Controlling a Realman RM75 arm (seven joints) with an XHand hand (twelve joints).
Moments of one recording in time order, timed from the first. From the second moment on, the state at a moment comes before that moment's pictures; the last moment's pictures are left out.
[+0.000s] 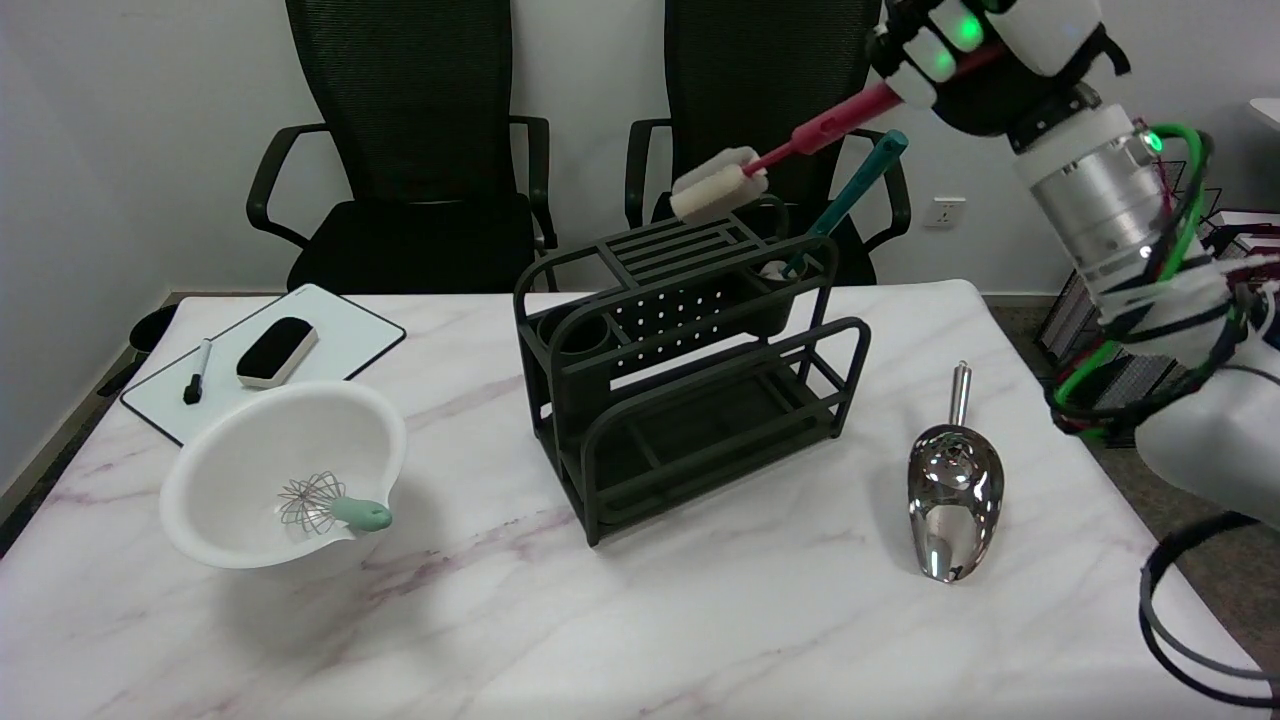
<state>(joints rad) -0.12 -0.64 -1.50 1.84 0.87 0.50 1.92</state>
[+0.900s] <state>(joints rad) 0.45 -0.69 -1.95 1.83 0.85 0.11 1.98</state>
